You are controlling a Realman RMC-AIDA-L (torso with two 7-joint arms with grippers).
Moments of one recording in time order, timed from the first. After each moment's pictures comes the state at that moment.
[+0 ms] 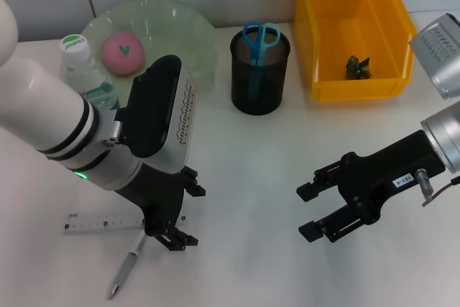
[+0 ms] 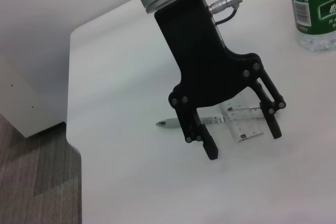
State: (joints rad) left arm -0.73 -2.08 1.59 1.03 2.34 1.40 -1.64; right arm 0.63 1.98 -1.04 -0.77 -2.13 -1.71 1.69
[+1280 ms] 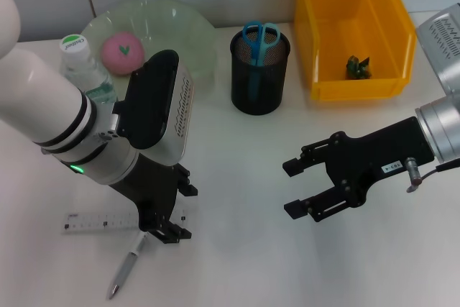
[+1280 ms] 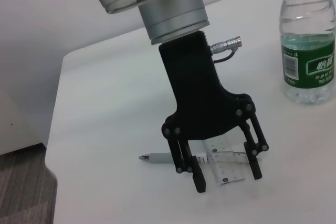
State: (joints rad) left arm -0.77 -2.08 1.56 0.98 2.38 1.41 -1.65; right arm 0.63 2.01 -0.94 -0.77 -2.13 -1.69 1.54
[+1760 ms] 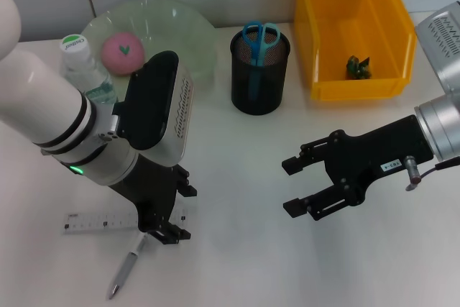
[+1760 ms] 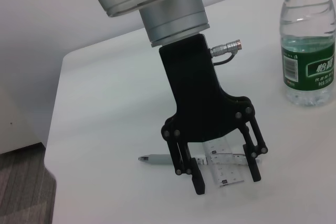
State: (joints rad) left arm -0.77 -2.08 1.56 0.98 2.38 1.41 -1.65; right arm 0.63 2.01 -0.94 -0.78 -2.13 -1.69 1.54
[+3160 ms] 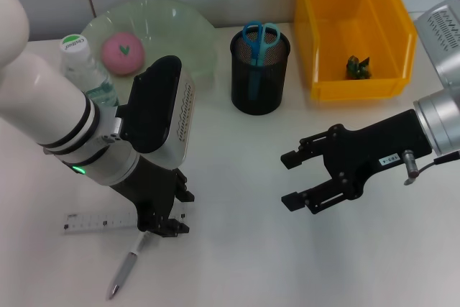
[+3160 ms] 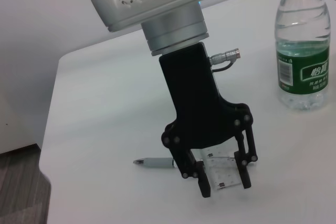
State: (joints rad) left arm -0.78 -2.08 1.57 0.94 2.39 1.38 -1.63; right arm 0.64 2.01 -0.94 -0.79 -2.13 -1.68 1.56
